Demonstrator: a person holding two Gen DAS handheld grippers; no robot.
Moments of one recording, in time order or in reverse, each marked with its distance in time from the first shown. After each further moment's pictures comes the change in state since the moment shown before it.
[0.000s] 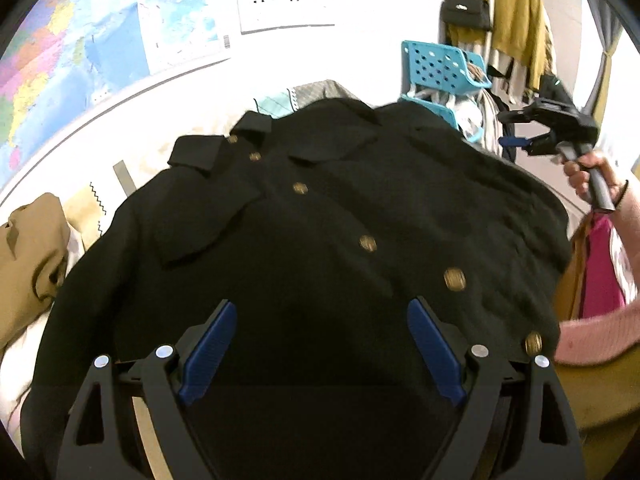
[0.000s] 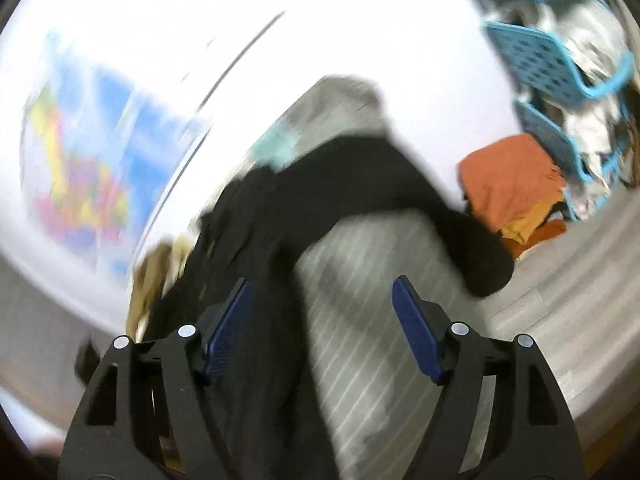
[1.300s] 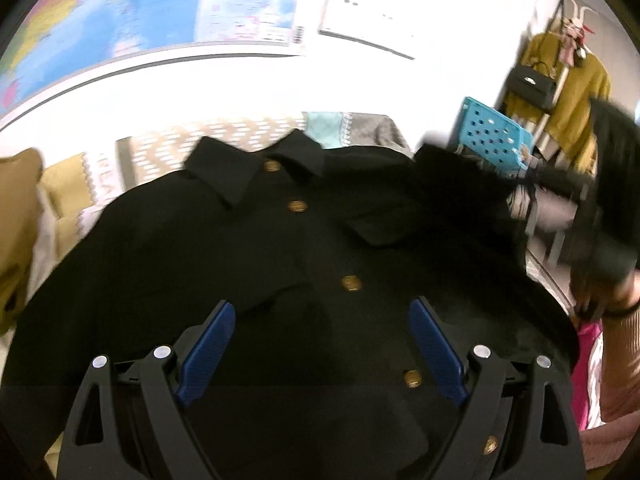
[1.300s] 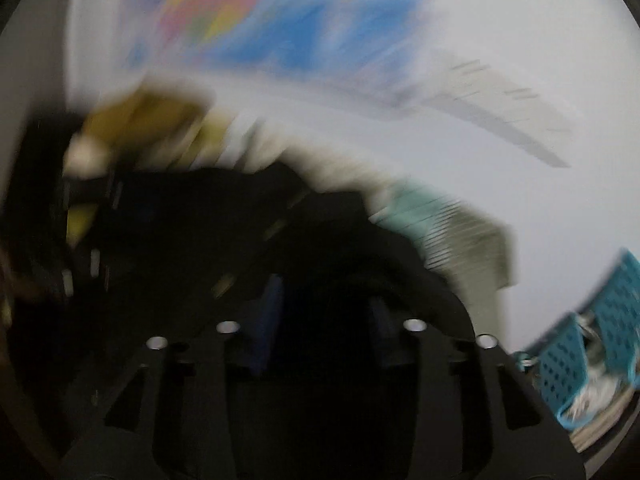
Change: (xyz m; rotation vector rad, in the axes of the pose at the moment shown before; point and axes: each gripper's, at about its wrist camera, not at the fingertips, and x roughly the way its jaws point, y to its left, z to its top) left arm 0.049 0.066 0.053 -0.303 -0.039 -0.044; right arm 0.154 0.253 -0.066 -1.118 0.133 -0.236
